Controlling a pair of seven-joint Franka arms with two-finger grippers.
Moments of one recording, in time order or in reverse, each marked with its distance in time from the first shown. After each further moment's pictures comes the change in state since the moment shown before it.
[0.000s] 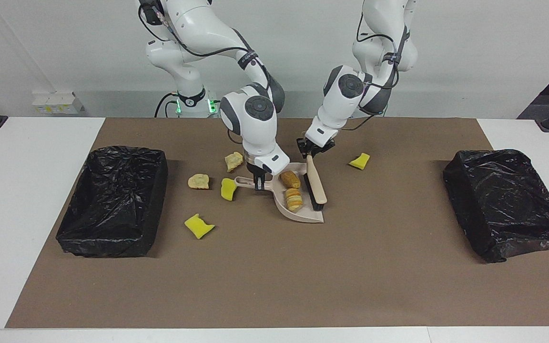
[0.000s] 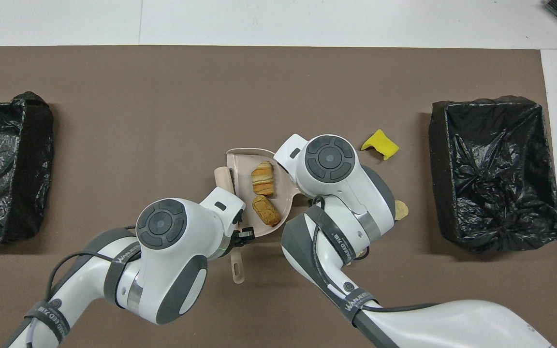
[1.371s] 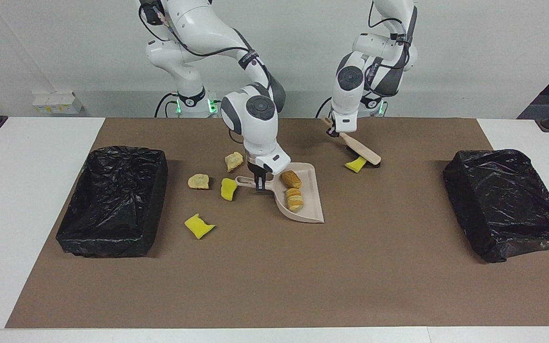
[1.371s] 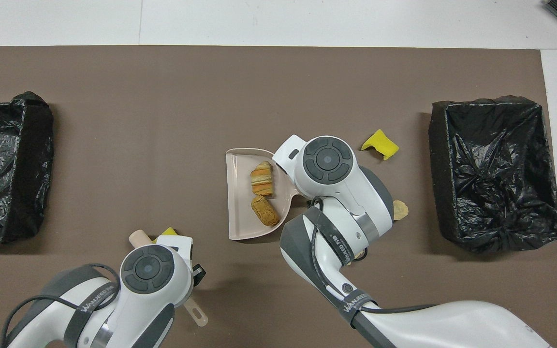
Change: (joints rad) left arm 0.038 -0.226 0.002 -0.278 0.152 -0.172 -0.478; right arm 0.004 0.000 0.001 -0.001 0.000 0.000 0.013
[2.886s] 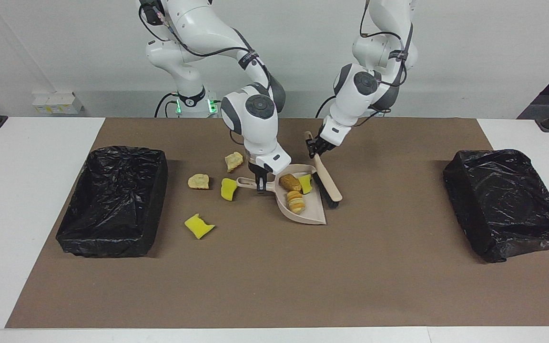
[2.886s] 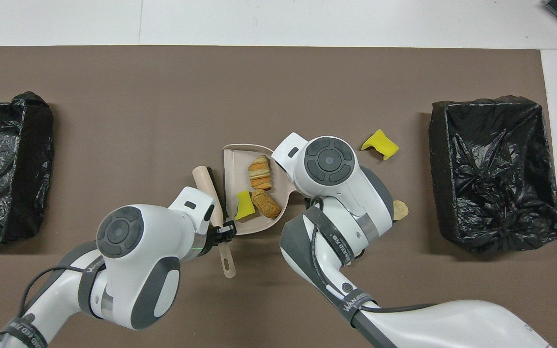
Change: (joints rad) left arm 0.038 0.158 0.009 0.165 -0.271 0.312 0.546; right arm -0.001 0.004 0.000 0.000 0.001 0.042 0.009
